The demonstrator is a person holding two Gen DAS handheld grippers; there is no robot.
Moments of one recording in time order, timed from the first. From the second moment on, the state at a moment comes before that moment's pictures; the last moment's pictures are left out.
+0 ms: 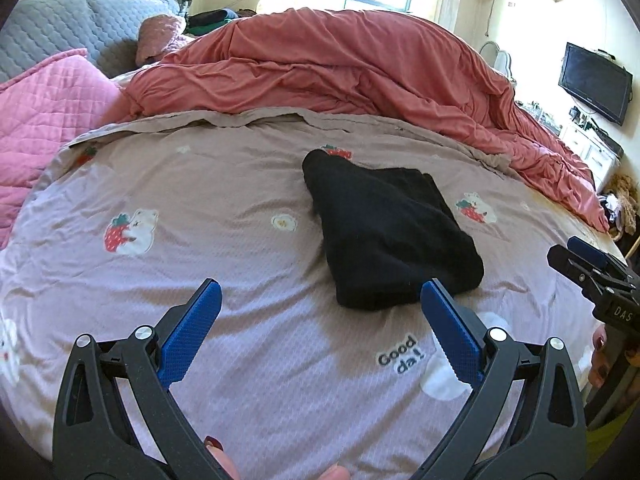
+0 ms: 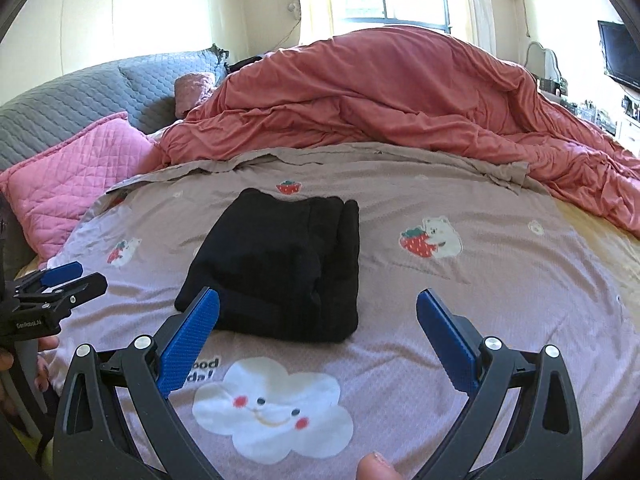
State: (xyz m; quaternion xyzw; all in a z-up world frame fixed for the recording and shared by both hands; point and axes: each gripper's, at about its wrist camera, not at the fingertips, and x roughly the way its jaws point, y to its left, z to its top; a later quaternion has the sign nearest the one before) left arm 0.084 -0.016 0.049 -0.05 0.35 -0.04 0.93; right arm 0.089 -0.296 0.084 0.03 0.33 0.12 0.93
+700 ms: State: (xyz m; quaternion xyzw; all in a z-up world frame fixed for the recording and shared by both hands) left arm 0.037 -0.022 0.009 -0.06 0.38 -0.04 0.92; right arm 0.045 -0.283 0.045 -0.01 0.35 0.09 0.93
